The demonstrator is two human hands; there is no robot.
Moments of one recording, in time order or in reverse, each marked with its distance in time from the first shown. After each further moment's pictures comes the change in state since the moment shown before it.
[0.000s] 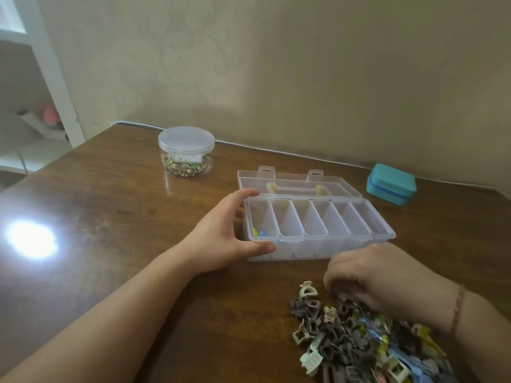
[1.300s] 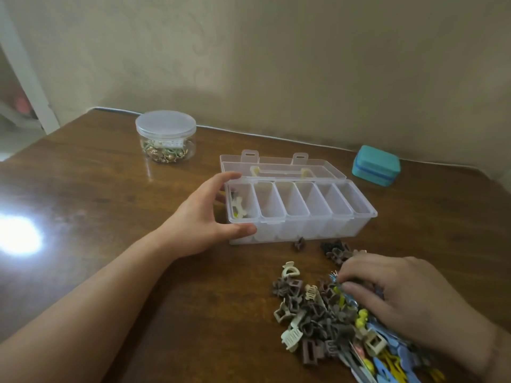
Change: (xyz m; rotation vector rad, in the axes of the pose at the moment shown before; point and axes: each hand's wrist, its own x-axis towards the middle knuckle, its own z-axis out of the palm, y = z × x) left_hand -0.001 0.003 0.001 -0.006 0.011 -0.004; right_hand -0.058 -0.019 0.016 0.122 0.104 0.338
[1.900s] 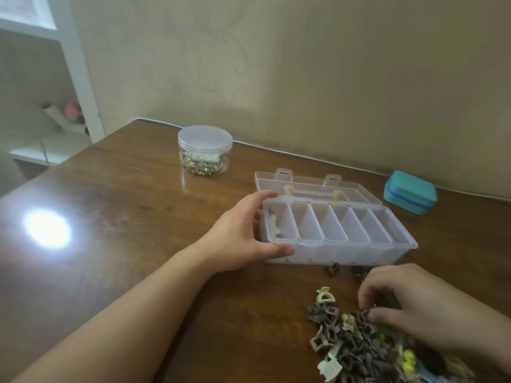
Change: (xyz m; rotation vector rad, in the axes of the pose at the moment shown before) left_hand 0.001 -0.008 -0.001 0.021 -0.018 -0.009; right_hand 0.044 -0.009 -0.016 0.113 -0.233 0.019
